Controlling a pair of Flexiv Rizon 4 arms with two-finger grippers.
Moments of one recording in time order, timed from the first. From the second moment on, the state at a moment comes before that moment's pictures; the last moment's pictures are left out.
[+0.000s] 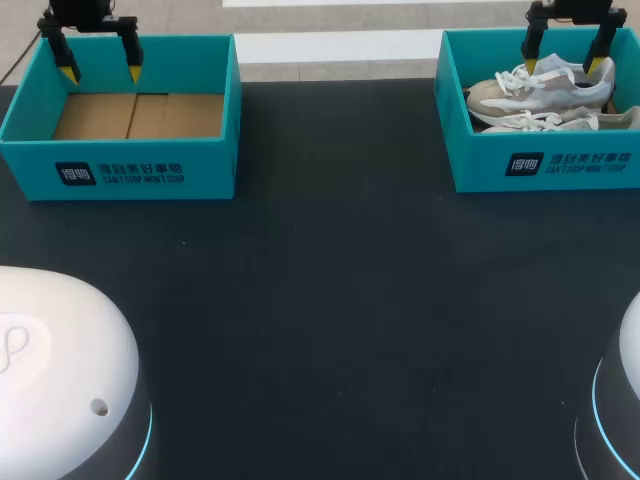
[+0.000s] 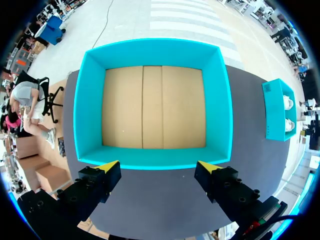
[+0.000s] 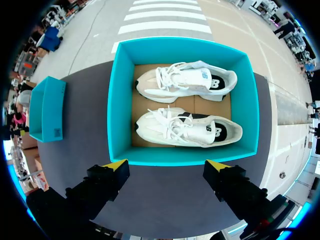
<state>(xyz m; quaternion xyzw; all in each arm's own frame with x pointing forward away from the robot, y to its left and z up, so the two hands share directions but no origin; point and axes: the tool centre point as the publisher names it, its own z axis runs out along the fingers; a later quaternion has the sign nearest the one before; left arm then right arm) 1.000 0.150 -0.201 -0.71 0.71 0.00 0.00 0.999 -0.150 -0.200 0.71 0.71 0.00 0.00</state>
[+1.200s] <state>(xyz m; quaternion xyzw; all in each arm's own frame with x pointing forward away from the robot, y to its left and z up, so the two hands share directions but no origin) 1.000 0.150 -0.201 -0.71 0.71 0.00 0.00 0.967 -0.255 -0.240 0.76 0.64 -0.03 0.07</state>
